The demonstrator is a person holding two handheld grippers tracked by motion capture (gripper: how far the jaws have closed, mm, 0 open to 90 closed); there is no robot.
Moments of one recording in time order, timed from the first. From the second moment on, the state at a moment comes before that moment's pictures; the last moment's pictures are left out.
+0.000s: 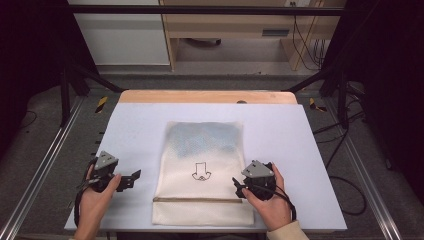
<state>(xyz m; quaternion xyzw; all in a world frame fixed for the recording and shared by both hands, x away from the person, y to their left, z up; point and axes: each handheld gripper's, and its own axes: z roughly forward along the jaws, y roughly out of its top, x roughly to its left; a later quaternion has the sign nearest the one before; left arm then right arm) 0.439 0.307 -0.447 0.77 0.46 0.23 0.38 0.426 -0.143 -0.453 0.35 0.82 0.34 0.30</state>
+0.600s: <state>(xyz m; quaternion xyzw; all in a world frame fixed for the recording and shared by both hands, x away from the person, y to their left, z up) 0.392 0.305 -0.446 0.81 0.41 0.23 0.35 0.420 -0.080 -0.441 0.27 0.88 0.32 0.20</state>
